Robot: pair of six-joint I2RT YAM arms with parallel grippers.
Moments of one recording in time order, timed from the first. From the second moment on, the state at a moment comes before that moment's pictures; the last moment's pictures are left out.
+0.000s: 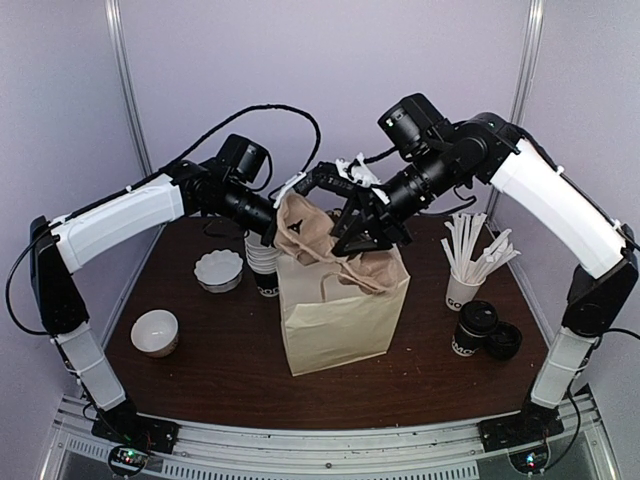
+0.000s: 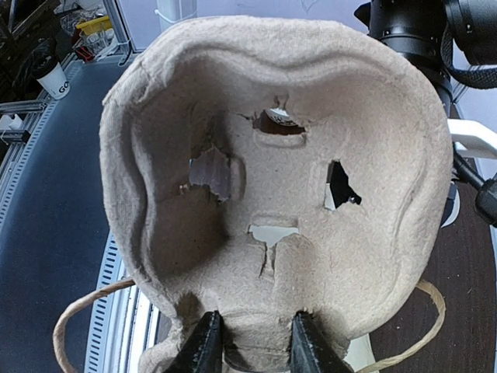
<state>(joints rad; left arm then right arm) -0.72 1.73 1.68 -0.70 0.81 0.07 0.86 1.76 2.12 -1.22 -0.58 -0.60</state>
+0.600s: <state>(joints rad) -0.72 1.75 1.70 -0.70 0.99 0.00 0.92 1.73 2.11 -1.22 -0.57 -0.60</state>
